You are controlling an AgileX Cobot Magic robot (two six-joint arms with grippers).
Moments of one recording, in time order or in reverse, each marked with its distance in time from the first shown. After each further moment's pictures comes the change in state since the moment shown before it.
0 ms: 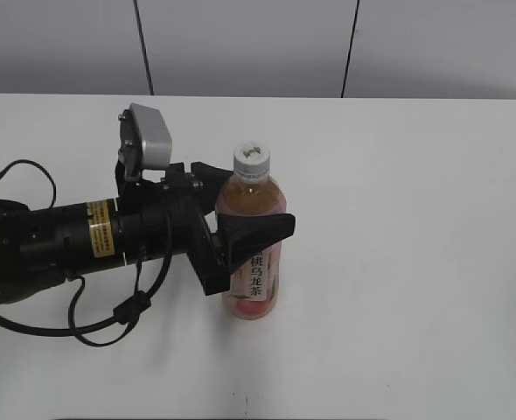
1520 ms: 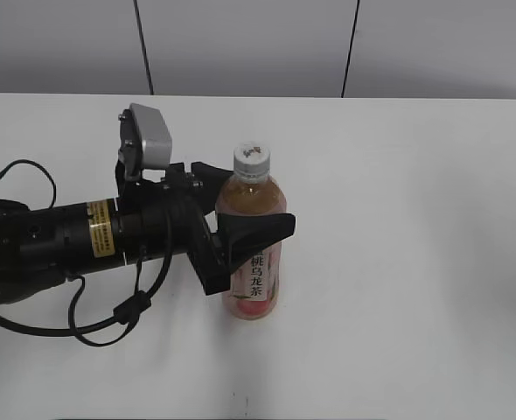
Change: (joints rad) left arm 0.000 0.000 0.000 0.000 -0.001 0.000; right arm 0.000 0.945 -0.405 0.347 -0.101 -0.345
